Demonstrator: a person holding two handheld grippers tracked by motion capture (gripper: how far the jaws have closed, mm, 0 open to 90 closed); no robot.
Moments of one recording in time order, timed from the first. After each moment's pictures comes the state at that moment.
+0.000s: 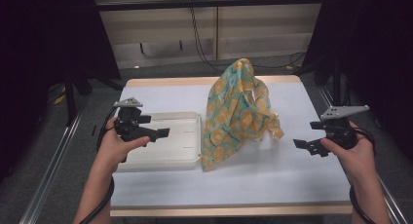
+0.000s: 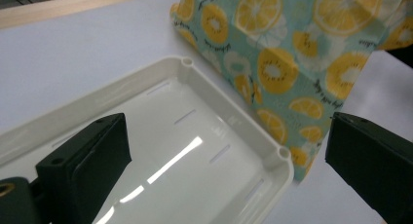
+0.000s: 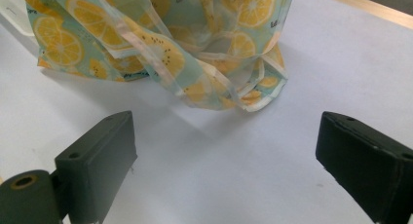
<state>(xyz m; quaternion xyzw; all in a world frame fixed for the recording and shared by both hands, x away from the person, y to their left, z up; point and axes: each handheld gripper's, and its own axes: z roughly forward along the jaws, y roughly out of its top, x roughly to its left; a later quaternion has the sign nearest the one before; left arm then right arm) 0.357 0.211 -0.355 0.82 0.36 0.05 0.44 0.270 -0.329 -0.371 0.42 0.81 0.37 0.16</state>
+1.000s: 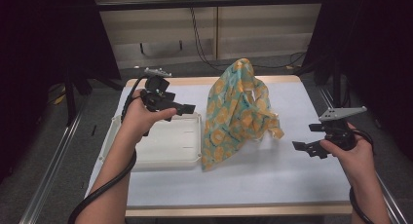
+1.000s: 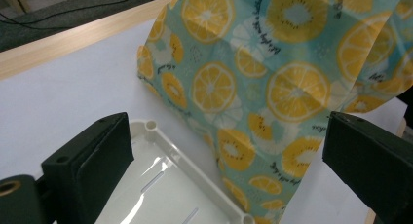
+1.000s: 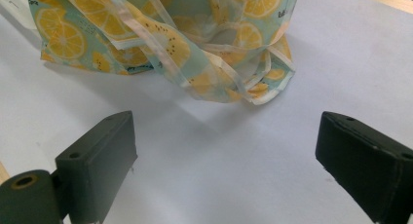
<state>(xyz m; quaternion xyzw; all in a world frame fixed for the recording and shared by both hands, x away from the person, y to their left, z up) 0.391 0.139 -0.303 0.84 0.34 0.04 0.43 0.268 -0.327 -0.374 0.43 0.81 0.36 0.15</state>
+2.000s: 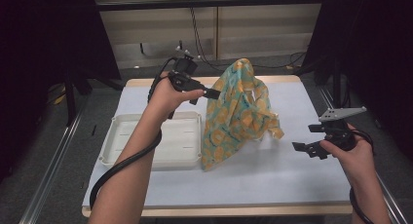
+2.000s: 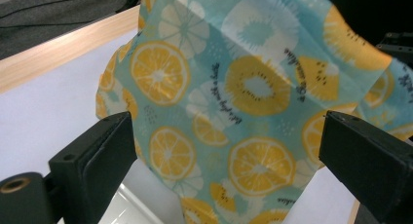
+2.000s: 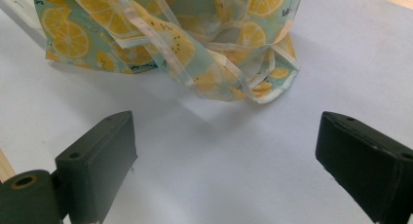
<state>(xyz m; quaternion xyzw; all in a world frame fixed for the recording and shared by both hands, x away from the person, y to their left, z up) 0.421 0.069 -0.277 0.85 0.32 0.00 0.41 0.268 -0.327 -0.375 0.43 0.81 0.36 0.15</state>
